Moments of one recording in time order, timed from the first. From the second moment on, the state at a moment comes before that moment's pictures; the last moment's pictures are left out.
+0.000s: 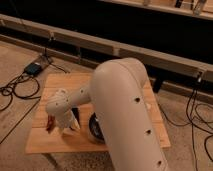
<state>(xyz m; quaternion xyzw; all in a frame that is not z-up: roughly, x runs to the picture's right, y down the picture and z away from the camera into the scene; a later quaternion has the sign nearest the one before) -0.208 0.240 0.821 -0.29 0.23 0.58 0.72</state>
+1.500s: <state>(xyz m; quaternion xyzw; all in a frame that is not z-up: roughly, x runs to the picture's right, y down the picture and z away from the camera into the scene) -0.190 0.125 0.922 -0.27 0.21 0.57 0.75</state>
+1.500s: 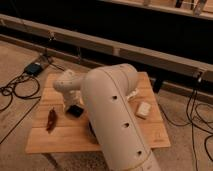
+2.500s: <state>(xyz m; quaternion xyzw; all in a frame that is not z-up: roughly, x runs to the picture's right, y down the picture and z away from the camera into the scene) -0.185 0.040 0.901 -0.21 0.22 0.58 0.76</state>
